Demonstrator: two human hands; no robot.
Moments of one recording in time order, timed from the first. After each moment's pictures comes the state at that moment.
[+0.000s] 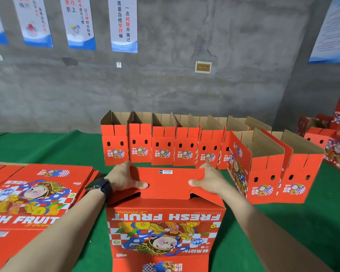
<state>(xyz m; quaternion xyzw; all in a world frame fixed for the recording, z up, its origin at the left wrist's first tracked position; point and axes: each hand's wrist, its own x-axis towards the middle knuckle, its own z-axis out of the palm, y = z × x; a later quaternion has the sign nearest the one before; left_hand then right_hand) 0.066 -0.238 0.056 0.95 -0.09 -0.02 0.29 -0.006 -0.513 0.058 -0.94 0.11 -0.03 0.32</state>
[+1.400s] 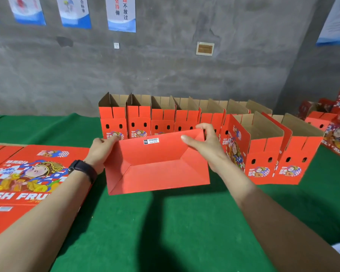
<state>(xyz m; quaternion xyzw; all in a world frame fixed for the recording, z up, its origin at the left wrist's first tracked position) 0.066 -0.212 0.057 0.75 0.08 0.06 0.66 -0.020 -0.488 0.087 -0.78 0.04 -0.18 0.59</state>
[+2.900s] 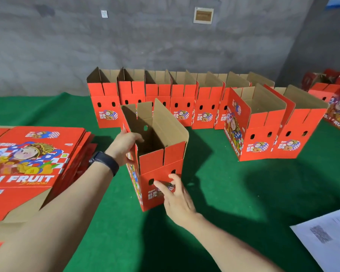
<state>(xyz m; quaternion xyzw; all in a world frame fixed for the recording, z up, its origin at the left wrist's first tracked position) 0.036 -0.279 0.029 0.74 0.06 -0.14 0.66 -0.072 -0.437 -0.132 -0.98 -0.06 -0.08 0.19</state>
